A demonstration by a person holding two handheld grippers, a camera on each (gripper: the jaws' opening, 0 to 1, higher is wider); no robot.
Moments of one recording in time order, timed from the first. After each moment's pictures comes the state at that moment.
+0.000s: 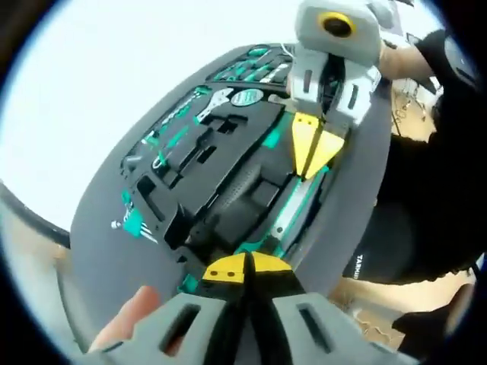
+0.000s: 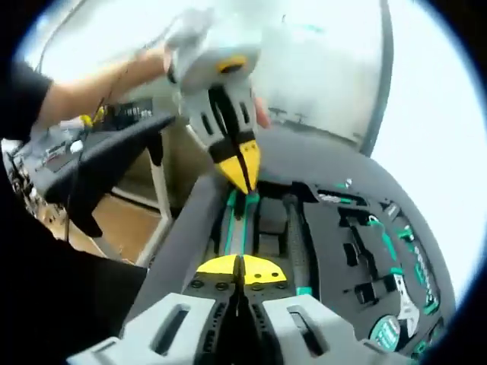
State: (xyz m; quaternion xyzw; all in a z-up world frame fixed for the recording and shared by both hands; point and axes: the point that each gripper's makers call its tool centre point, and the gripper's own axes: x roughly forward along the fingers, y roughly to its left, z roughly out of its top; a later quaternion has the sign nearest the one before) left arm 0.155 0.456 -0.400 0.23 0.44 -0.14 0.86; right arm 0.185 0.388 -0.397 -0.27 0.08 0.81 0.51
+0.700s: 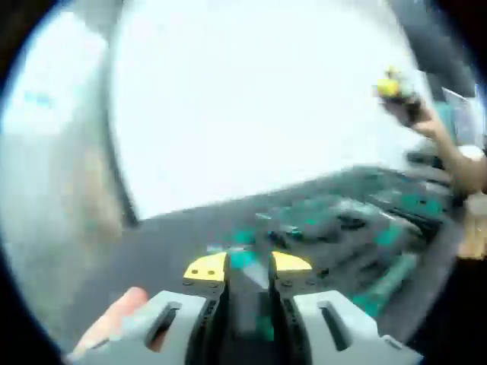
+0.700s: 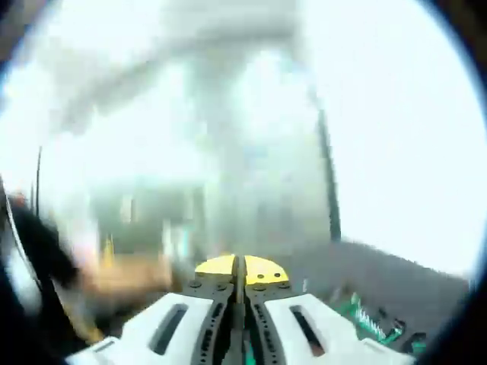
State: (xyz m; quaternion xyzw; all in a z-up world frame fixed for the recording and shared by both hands) left arm 0.142 0.594 -0.326 0.06 0.08 0.21 0.97; right arm 0.346 0.291 -0.095 0.20 -0.07 0.81 0.55
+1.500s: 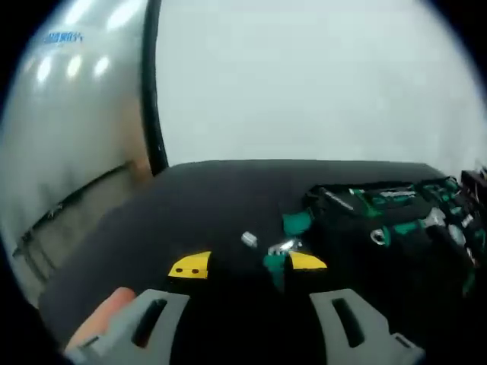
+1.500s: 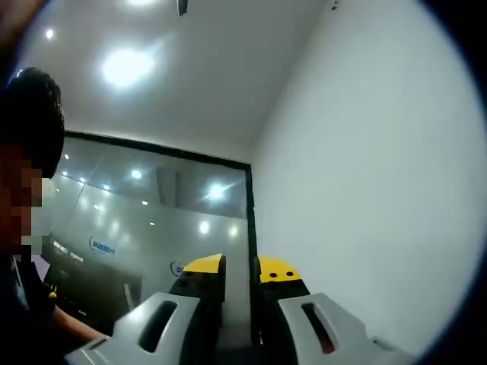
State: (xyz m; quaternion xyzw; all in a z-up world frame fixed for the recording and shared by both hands) left arm 0.272 0.665 -0.387 0.01 0.21 0.28 0.94; right arm 0.441 0.148 -0.003 0.26 -0.23 0.67 0.65
